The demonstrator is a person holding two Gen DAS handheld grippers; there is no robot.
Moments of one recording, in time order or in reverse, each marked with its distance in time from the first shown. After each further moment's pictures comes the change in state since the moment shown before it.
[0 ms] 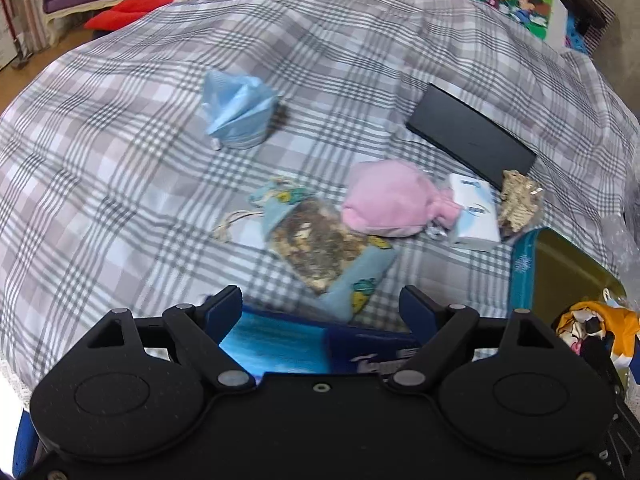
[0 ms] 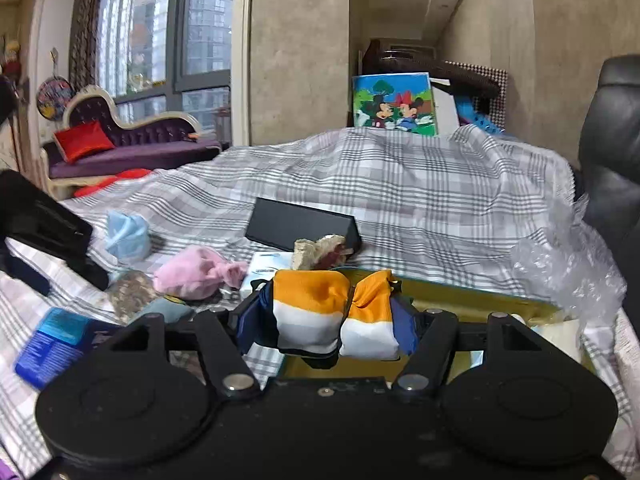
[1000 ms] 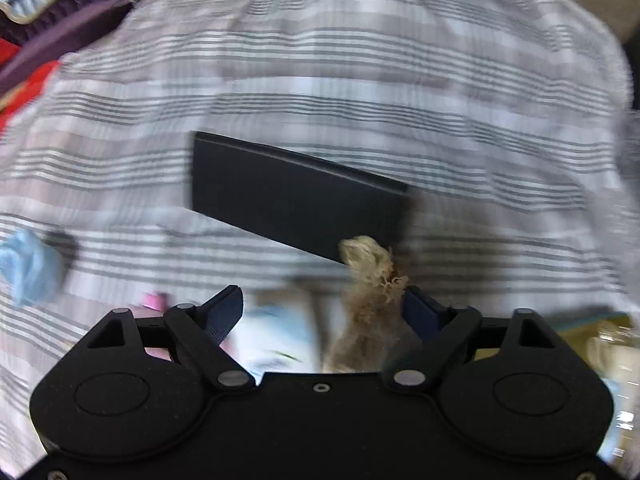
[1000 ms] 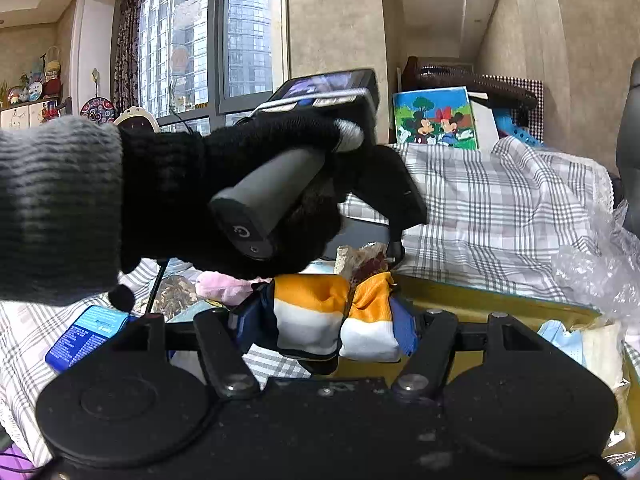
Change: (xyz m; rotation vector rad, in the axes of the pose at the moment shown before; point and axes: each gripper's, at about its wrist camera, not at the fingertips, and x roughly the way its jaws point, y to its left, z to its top) left arm 0.110 -0.192 0.087 0.289 0.050 0.043; right arm -0.003 -0.002 -0.018 -0.012 -0.056 0.133
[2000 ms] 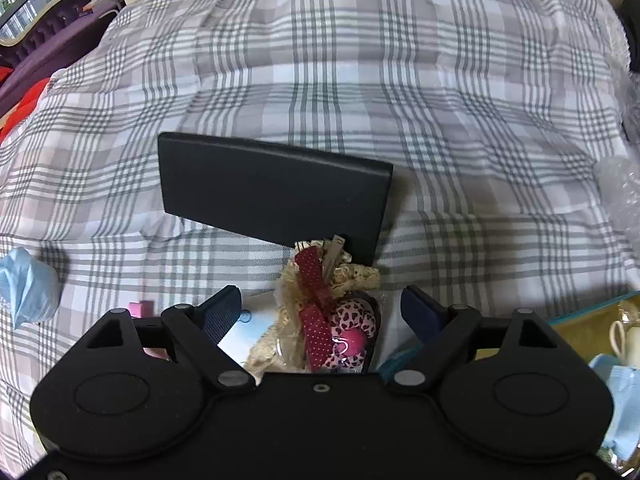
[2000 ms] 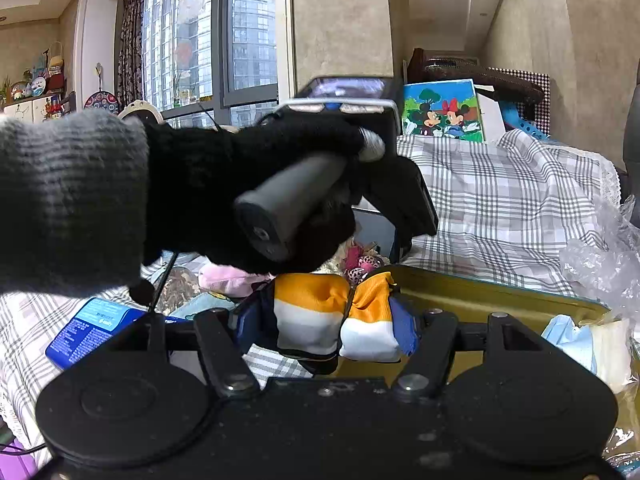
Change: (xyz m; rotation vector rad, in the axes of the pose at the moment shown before) left arm 0.017 -0.028 -0.005 0.088 0.038 0.016; right arm 0.005 0.001 -0.002 -0.008 0.022 0.017
